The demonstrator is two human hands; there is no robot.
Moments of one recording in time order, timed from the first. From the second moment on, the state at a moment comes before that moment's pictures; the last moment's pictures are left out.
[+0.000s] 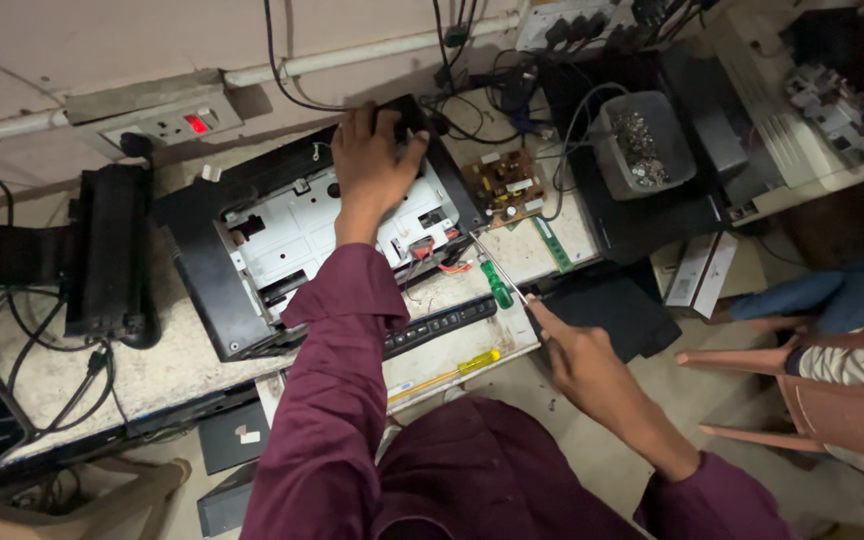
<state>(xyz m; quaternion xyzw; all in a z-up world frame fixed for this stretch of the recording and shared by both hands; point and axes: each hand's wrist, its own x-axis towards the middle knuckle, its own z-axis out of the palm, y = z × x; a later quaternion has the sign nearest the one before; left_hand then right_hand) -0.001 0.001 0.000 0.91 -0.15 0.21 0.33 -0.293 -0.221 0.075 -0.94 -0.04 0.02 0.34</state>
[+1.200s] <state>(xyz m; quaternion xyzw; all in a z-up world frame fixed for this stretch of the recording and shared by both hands) -0.287 0.084 0.060 0.77 -0.13 0.28 0.55 -0.345 -0.121 -0.029 -0.85 -0.22 -0.06 0.48</state>
